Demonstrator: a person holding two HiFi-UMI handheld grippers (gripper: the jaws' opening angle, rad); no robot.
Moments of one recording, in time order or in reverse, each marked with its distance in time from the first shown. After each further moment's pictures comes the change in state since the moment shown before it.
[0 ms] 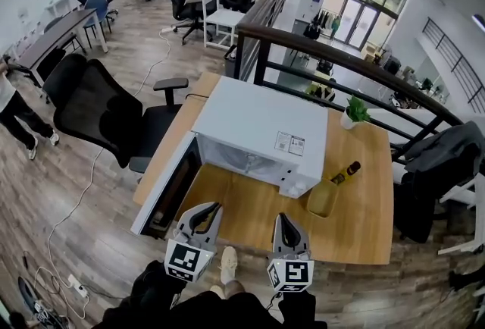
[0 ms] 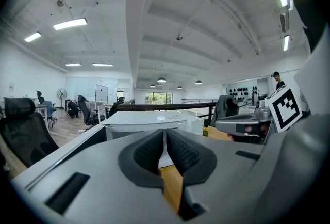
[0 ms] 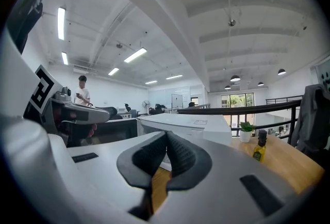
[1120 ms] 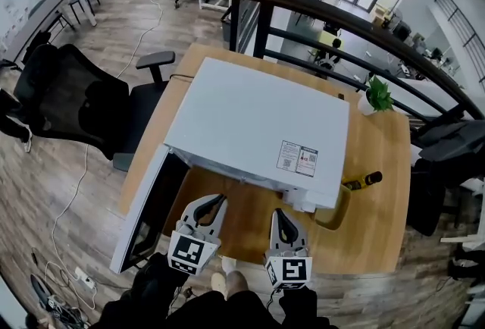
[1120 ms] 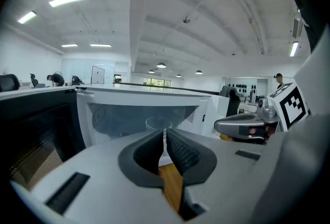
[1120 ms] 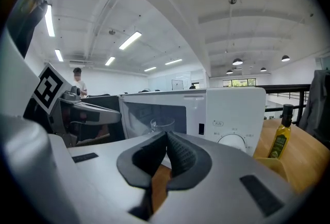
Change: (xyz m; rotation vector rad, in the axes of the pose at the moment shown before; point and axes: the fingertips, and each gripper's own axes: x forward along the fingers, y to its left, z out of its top) left arm 0.157 0.050 -0.079 -0.076 0.162 -0.058; right arm 0.132 -0.050 -0.083 0.049 0.167 0.030
